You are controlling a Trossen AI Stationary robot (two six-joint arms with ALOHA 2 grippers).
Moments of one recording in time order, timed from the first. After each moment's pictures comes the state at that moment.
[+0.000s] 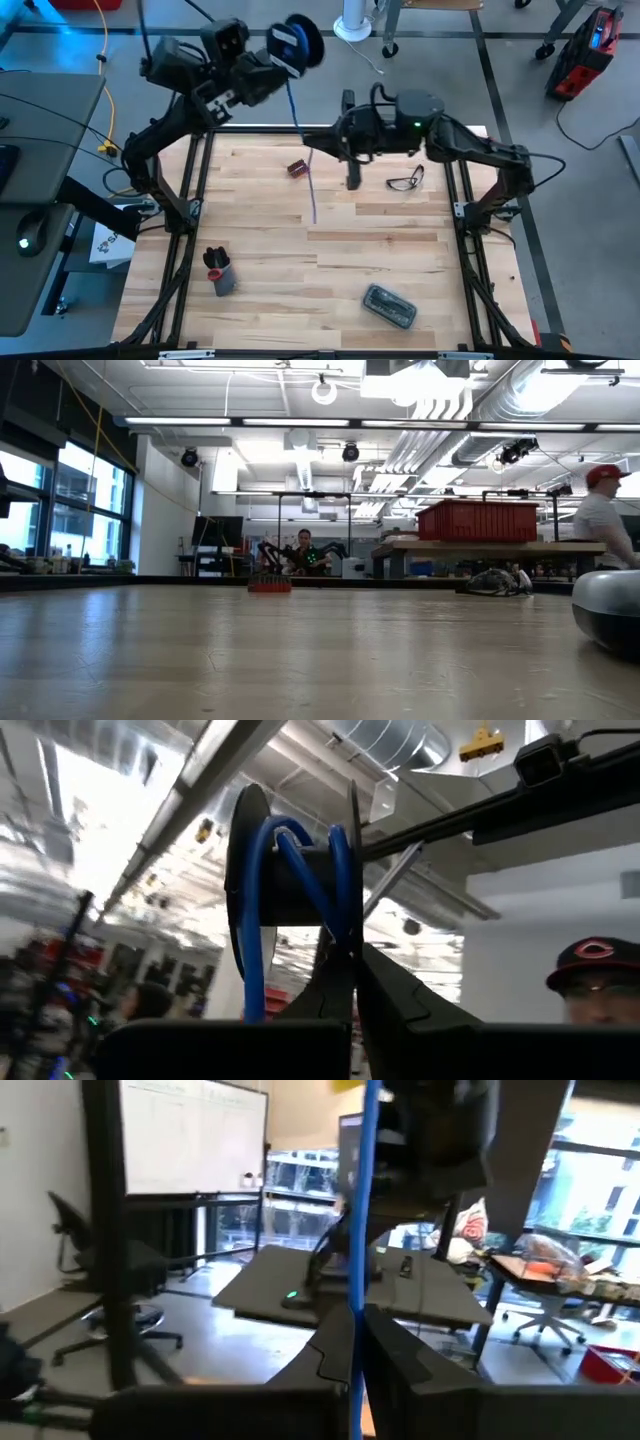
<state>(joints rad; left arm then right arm) 0.21 1.69 2.23 0.27 0.54 -0.72 -0.05 1.65 1.97 -0.26 -0.13 -0.14</state>
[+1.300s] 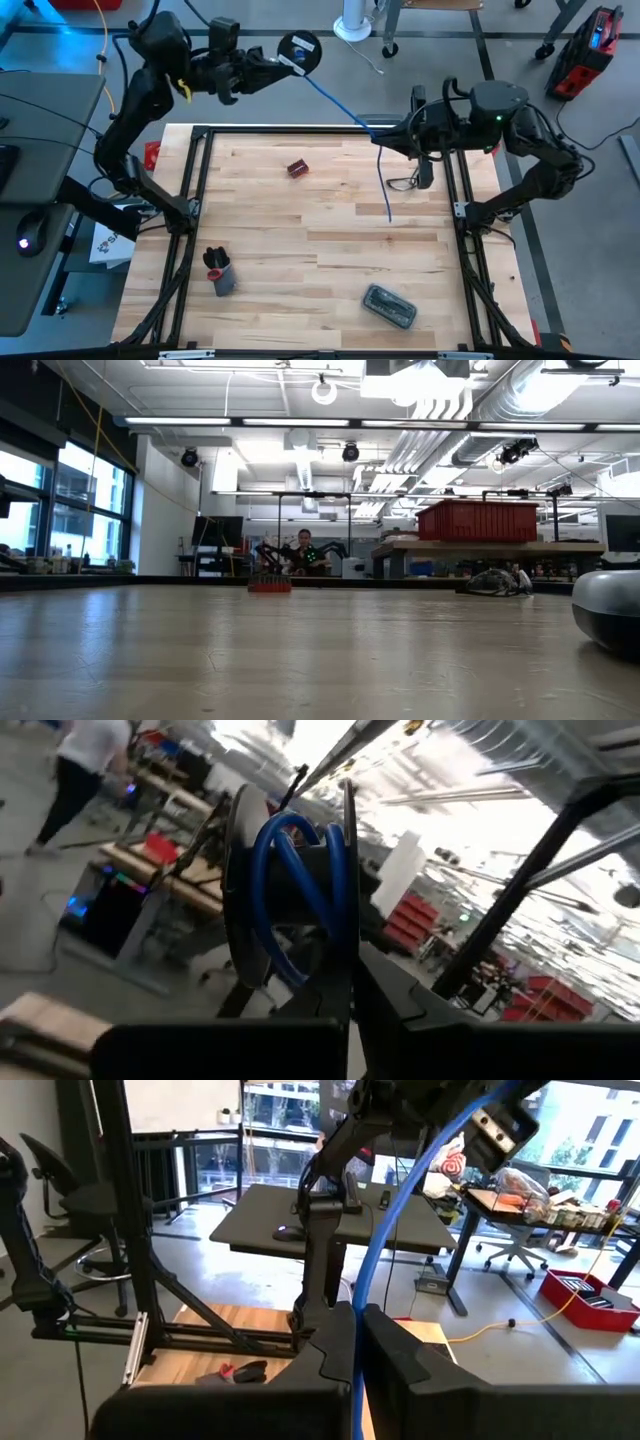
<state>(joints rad) 0.41 1.54 2.23 -0.49 0.43 -0.63 0.00 1.36 1.97 -0.73 0.00 -0.13</state>
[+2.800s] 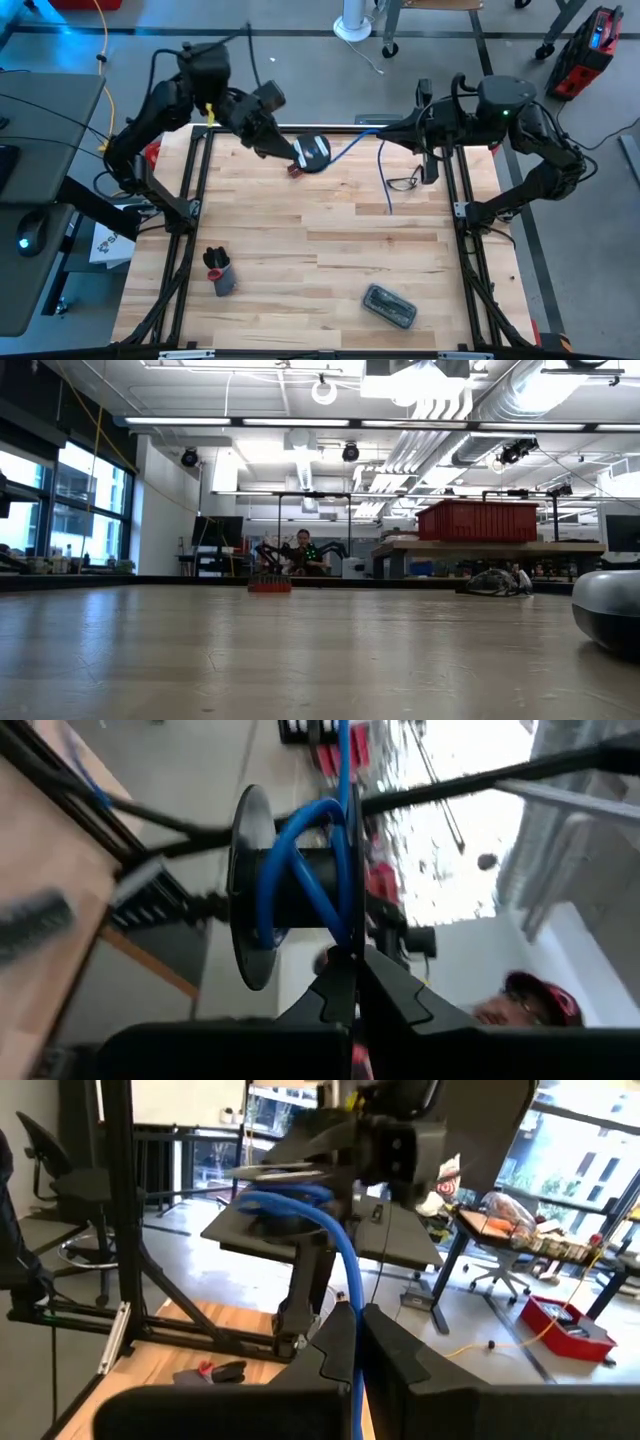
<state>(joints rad) 0.25 1.59 2.23 -0.76 0.81 -1.23 -0.04 1.34 1.97 -0.72 -0.04 -0.23</state>
